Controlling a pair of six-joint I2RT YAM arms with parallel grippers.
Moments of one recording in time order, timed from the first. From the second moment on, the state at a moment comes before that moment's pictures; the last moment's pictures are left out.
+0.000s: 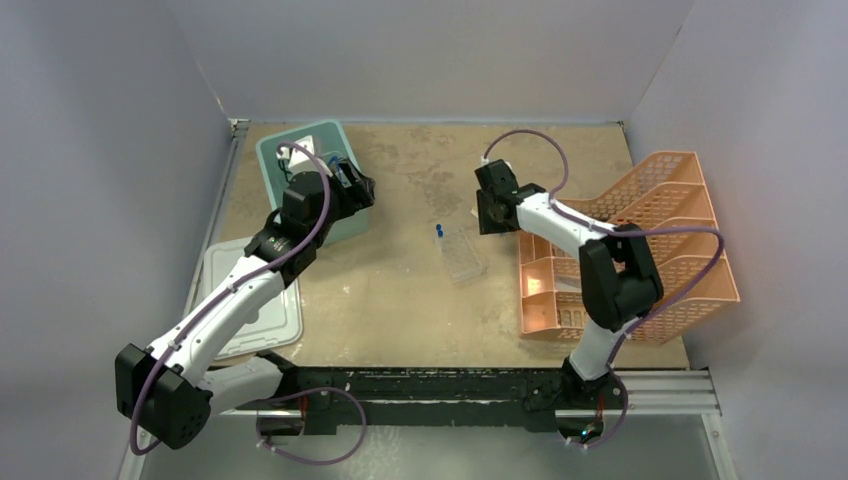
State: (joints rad) left arm -0.49 1.12 0.95 -0.15 -0.31 -0.64; right arm 0.47 1.72 1.20 -0.48 0.27 0.31
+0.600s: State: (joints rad) left arm -0.49 1.12 0.95 -0.17 -0.31 -0.61; right arm 0.43 1.94 1.36 -0.62 0.32 0.23
